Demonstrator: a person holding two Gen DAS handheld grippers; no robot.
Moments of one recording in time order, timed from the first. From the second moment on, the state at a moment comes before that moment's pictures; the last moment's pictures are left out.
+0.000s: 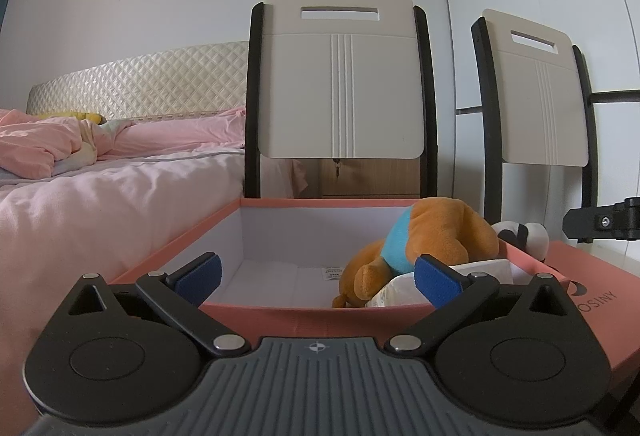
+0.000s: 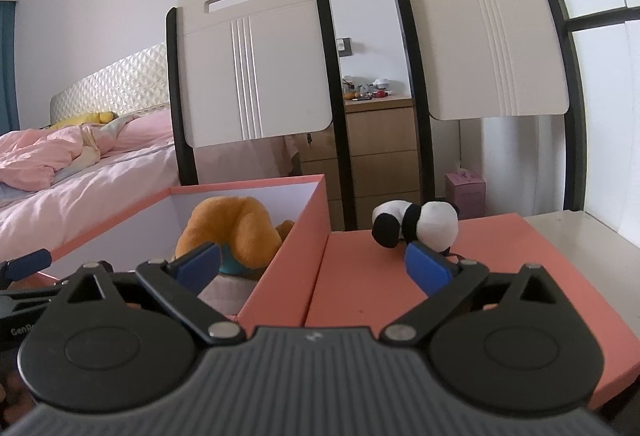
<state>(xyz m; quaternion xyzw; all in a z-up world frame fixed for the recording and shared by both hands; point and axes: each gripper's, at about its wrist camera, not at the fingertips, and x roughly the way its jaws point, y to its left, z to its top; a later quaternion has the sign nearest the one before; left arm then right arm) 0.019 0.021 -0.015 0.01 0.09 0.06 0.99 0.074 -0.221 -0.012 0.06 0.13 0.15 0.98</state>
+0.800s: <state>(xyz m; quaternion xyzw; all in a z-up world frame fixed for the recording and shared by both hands) 0.015 0.021 -0.011 0.00 0.09 0.04 1.00 0.087 -0.246 0.007 0.07 0.11 0.10 0.99</state>
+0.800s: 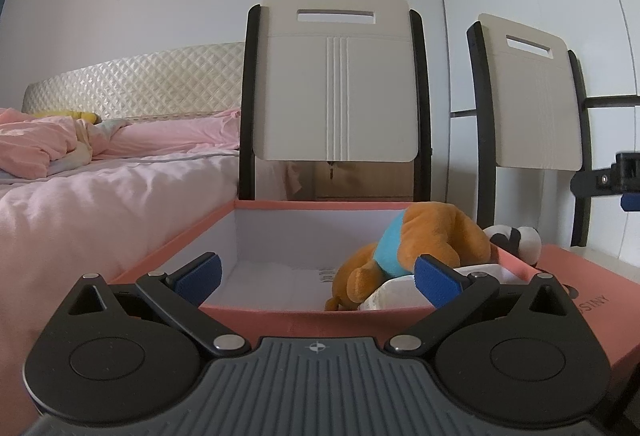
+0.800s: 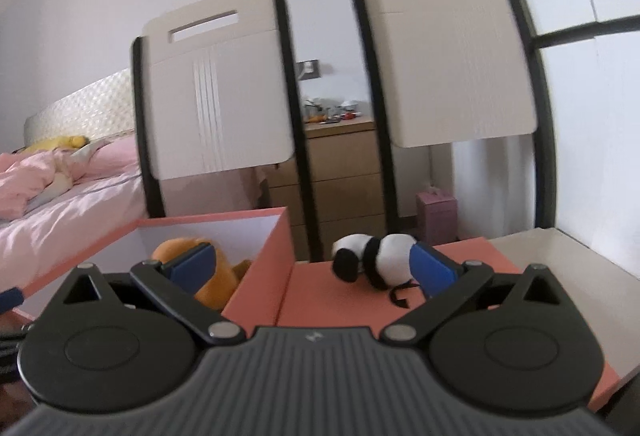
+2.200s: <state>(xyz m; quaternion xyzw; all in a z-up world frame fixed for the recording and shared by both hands) 0.015 0.019 -0.013 0.01 0.09 0.04 1.00 0.267 -0.259 -0.026 0.06 0.19 0.04 0.98</state>
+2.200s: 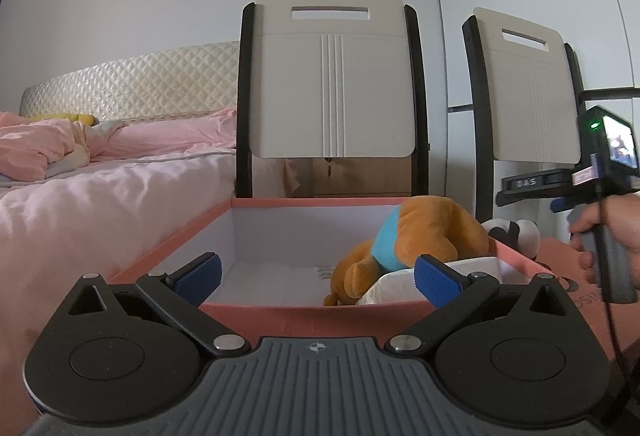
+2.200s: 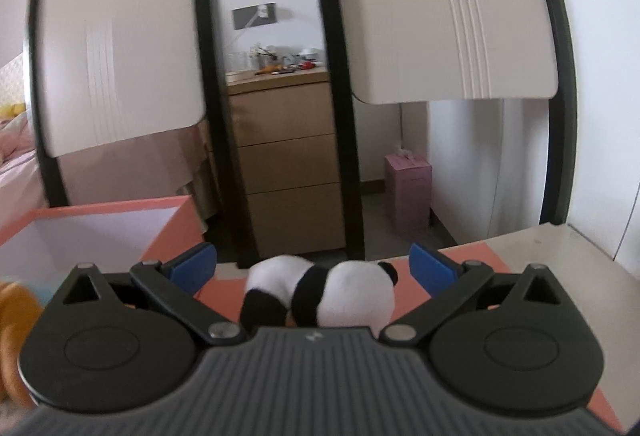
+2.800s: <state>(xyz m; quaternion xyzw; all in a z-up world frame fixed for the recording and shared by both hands) 0.017 0.023 -0.014 0.00 0.10 0.04 0.99 0.310 -0.222 -0.049 0.00 0.21 -0.02 0.98</state>
